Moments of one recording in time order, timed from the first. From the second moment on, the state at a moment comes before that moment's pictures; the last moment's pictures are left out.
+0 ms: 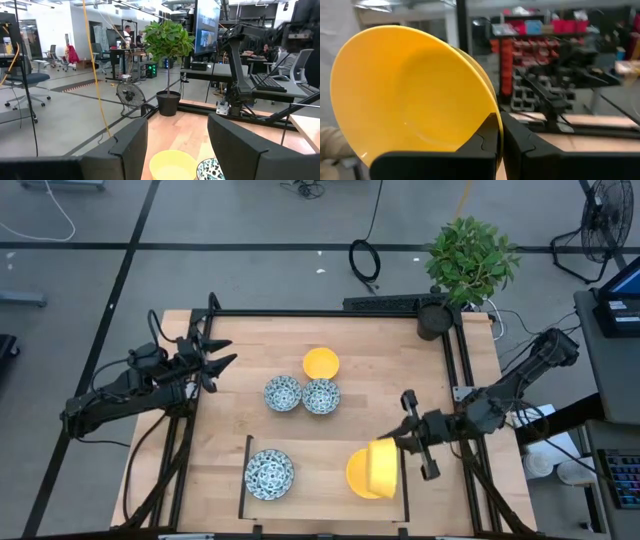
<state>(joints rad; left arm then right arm) 0.36 0.15 0.35 -0.11 0.00 -0.02 0.66 1.06 0.88 0.23 0.45 0.07</state>
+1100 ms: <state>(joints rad) 0.36 0.15 0.35 -0.11 0.00 -0.02 0.33 1.61 1.80 -1.00 0.07 0.48</state>
